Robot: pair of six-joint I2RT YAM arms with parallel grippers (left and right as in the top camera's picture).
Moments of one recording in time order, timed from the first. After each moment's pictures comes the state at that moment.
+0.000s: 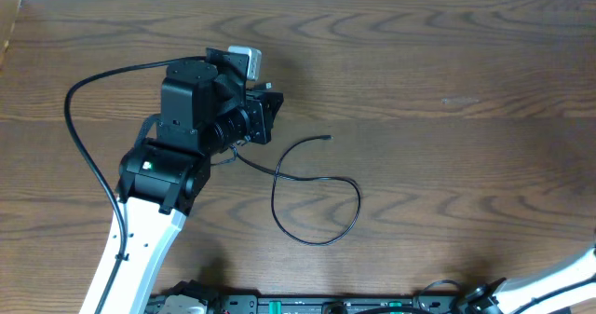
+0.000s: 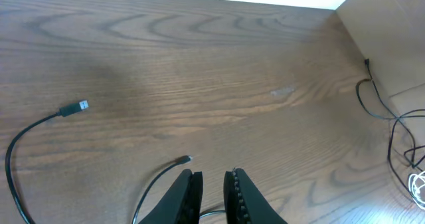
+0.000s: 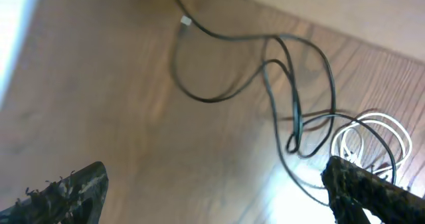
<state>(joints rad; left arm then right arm) -0.28 1.18 1.19 -0.63 0.37 -0.27 -0.90 2.03 2.49 -1.52 -0.05 0.30</state>
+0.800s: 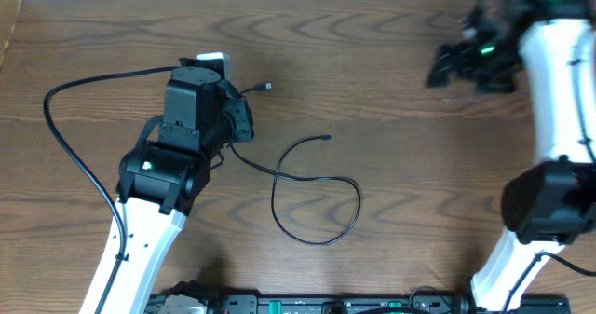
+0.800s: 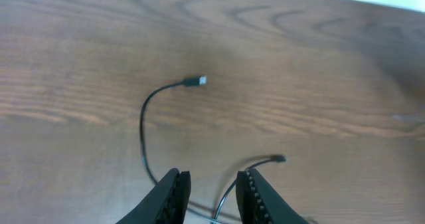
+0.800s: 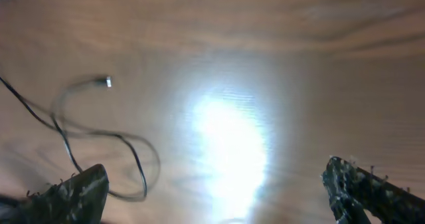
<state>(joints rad) -0.28 1.18 1.19 -0.77 -0.05 -0.34 0.03 2.01 2.00 -1.48 -0.25 0.04</state>
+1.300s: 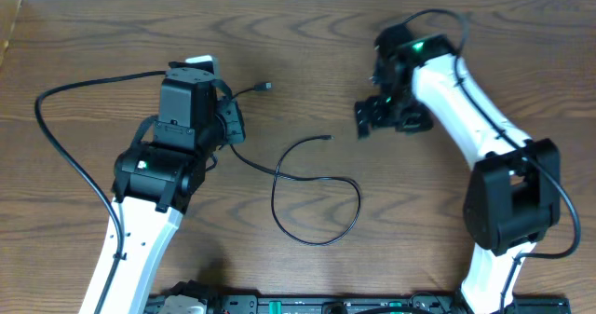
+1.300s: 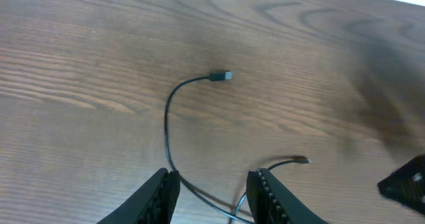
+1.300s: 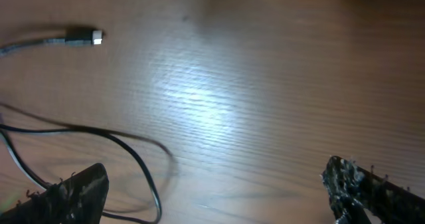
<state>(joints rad) -0.24 1.18 1.19 -0.81 -0.09 -0.33 0.37 2.01 1.64 -1.22 -0.13 0.24</state>
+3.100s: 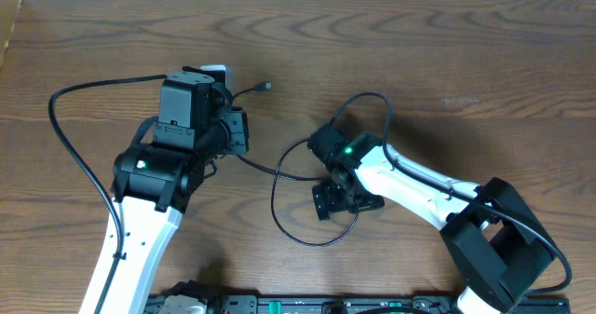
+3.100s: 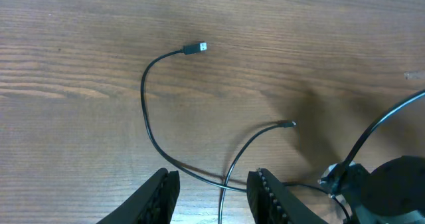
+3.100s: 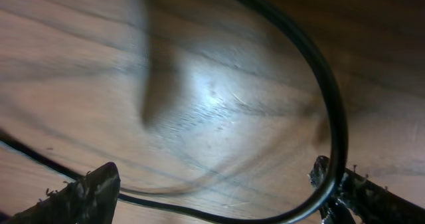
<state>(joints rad) -0.24 1.18 1.19 -0.87 0.04 -0.25 0.76 1.83 1.13 -0.90 -0.17 0.55</state>
